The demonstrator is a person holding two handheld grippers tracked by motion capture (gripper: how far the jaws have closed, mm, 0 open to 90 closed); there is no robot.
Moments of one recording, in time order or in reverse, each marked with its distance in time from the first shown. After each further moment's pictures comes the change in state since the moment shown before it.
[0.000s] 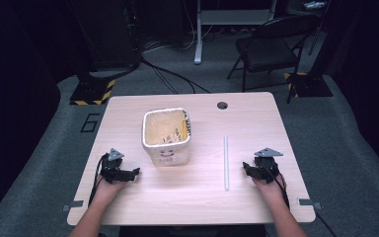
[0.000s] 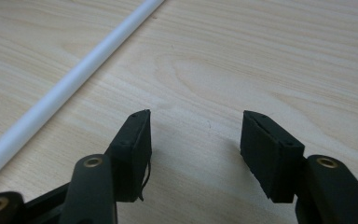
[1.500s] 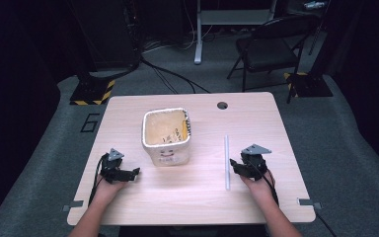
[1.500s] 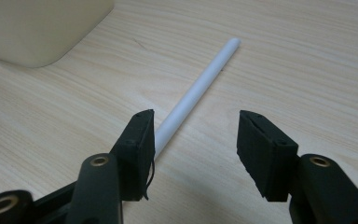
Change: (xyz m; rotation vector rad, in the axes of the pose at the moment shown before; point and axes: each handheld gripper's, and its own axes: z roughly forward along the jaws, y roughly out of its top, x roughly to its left) left arm 0.000 0.000 0.000 -0.001 0.001 -0.003; right arm 0.042 0.029 -0.007 -0.056 0.075 -0.049
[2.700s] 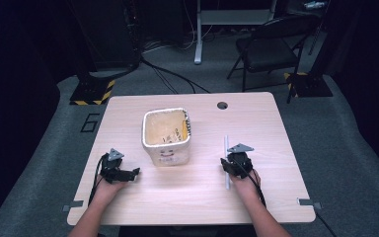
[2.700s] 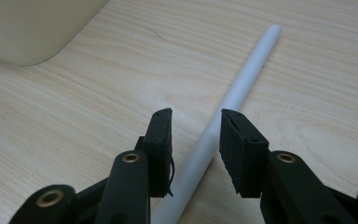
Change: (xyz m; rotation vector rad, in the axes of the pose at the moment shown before) left arm 0.000 0.000 0.000 0.001 -0.002 0.002; right arm 0.027 0.006 0.037 0.066 -0.019 0.008
